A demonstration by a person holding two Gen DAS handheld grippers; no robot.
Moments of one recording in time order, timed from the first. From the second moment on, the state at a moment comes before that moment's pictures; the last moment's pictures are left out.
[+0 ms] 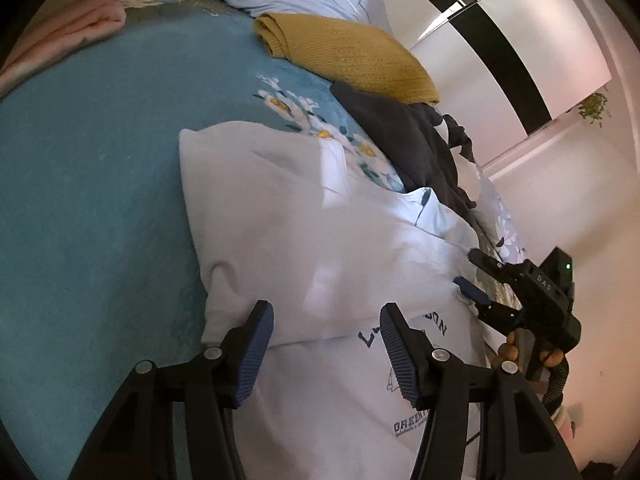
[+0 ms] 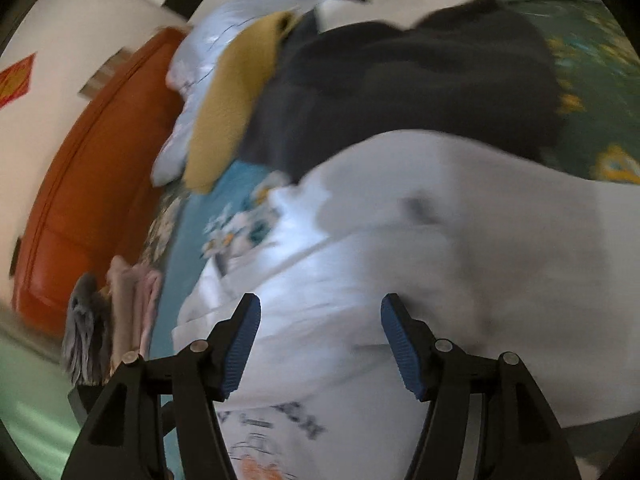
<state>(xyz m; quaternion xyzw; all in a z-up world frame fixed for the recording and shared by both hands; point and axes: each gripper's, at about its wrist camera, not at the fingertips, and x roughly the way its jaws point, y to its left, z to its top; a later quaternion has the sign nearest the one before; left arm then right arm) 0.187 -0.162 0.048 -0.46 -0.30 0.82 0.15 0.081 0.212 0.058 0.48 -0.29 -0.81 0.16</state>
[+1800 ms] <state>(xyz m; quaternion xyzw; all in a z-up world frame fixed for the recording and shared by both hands) 0.237 -0.157 0.043 -0.39 -0.27 0.87 0.13 0.197 0.485 0.082 0.38 -0.38 -0.83 -0.14</state>
